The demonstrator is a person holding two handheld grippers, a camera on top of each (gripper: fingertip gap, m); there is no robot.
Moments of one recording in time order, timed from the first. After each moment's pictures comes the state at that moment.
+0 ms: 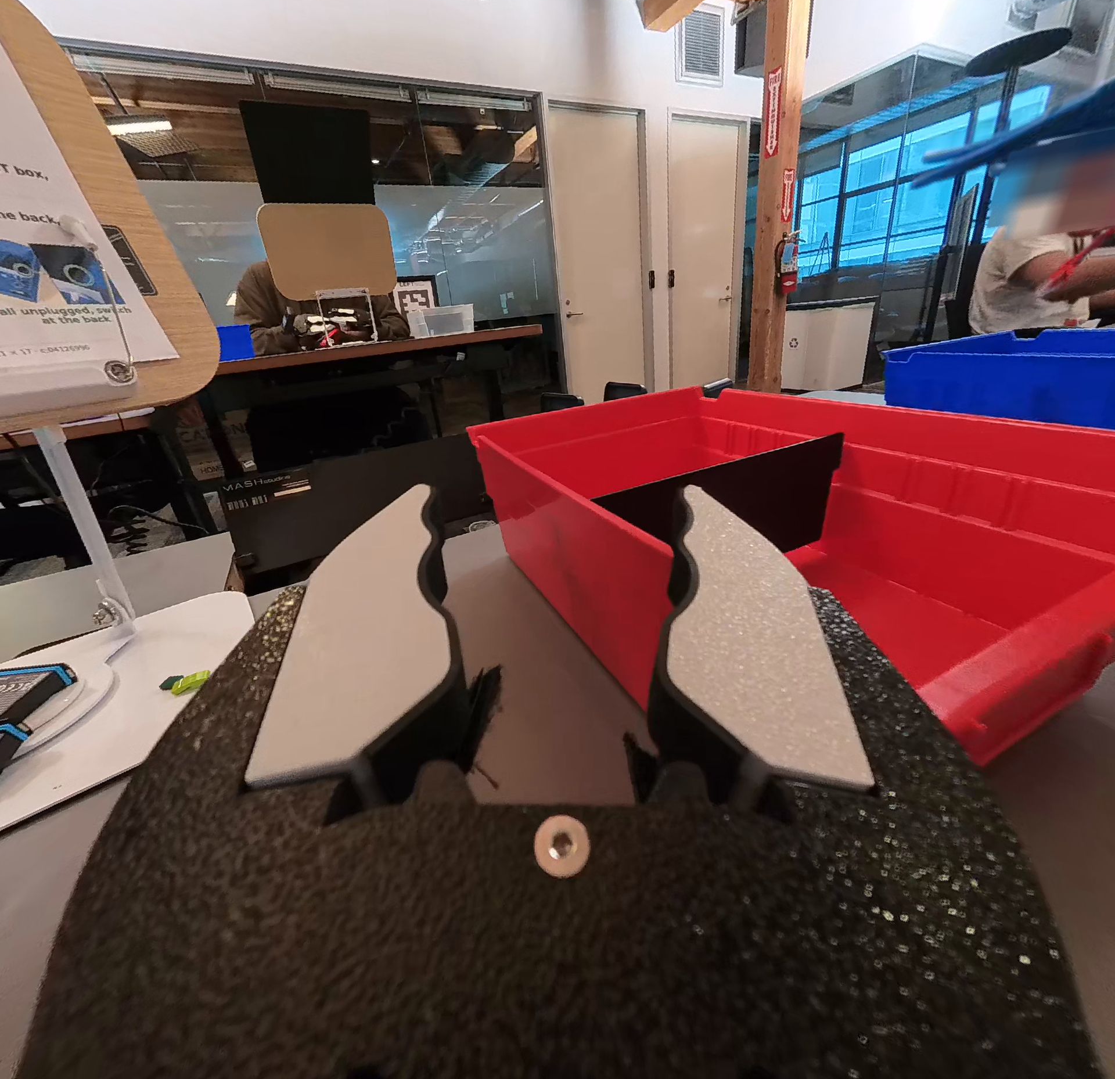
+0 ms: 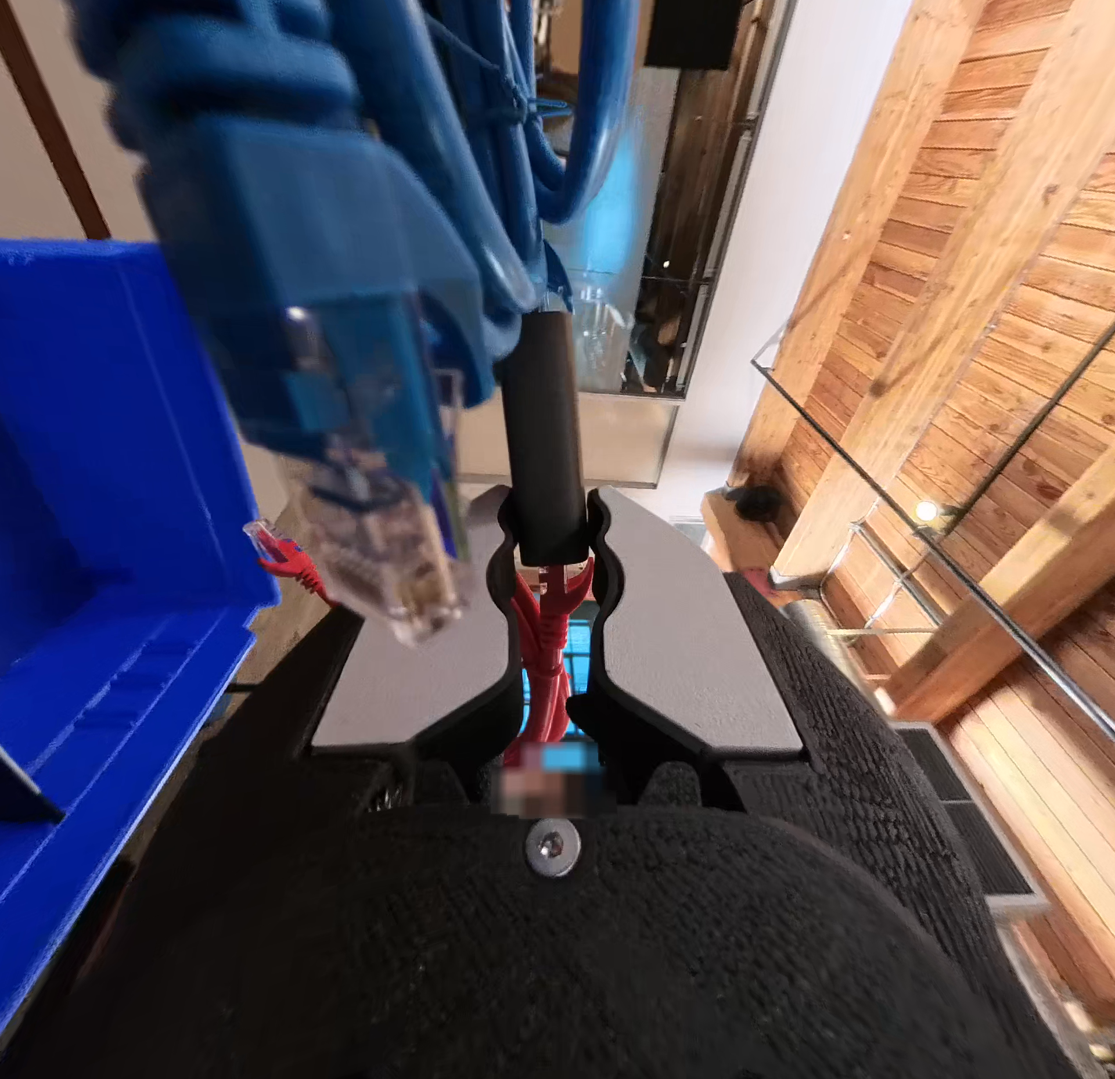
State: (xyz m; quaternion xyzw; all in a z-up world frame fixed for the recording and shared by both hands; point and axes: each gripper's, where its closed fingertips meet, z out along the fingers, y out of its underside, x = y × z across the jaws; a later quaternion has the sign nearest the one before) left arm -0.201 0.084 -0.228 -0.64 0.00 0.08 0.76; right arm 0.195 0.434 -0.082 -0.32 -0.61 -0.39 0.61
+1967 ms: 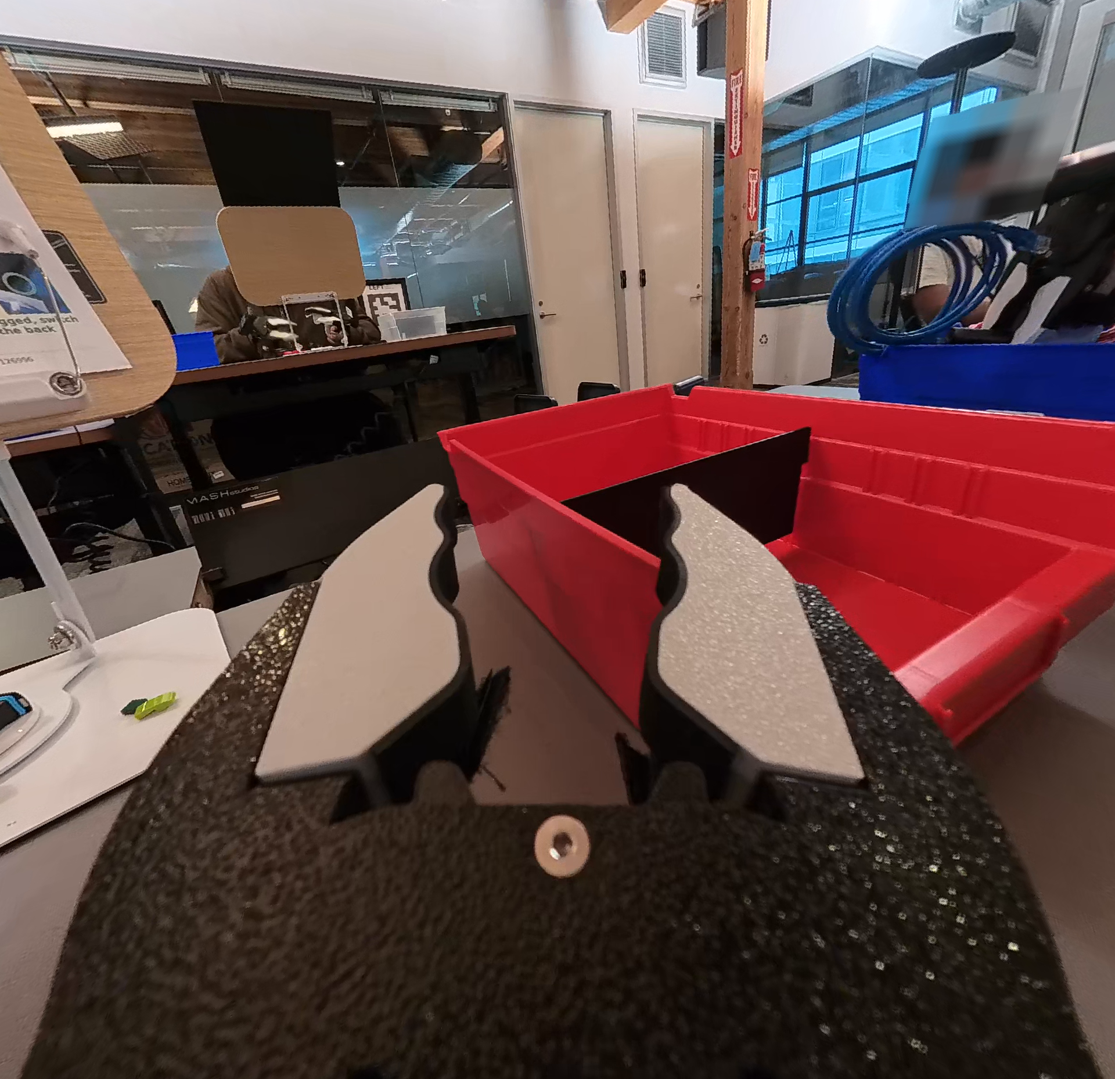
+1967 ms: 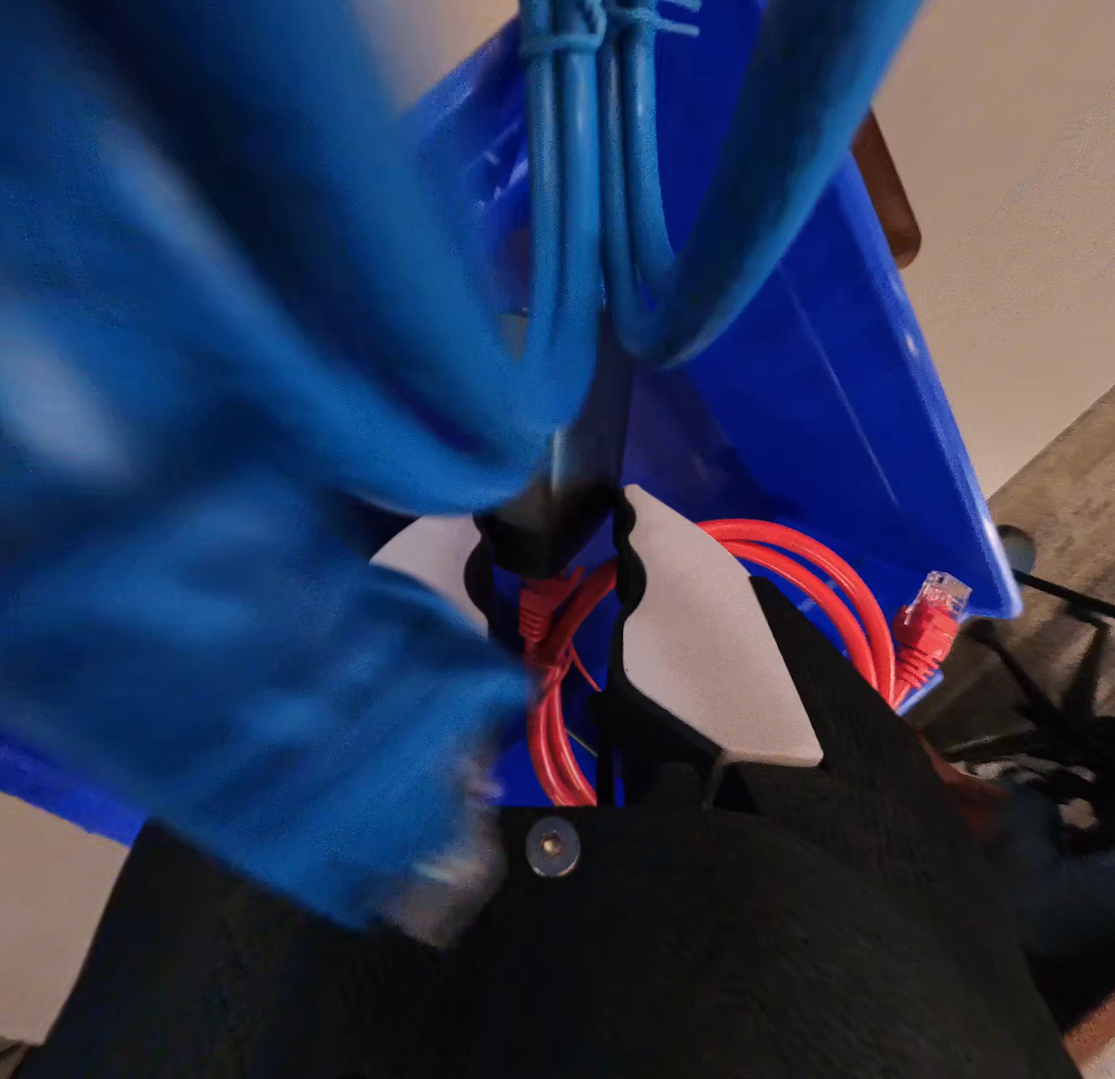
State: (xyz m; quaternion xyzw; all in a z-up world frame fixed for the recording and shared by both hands) left arm -0.192 0.088 -0.229 -0.64 0.02 0.07 0.76; right arm 0.214 0.479 -0.287 -0.73 -0.67 0.01 0.17
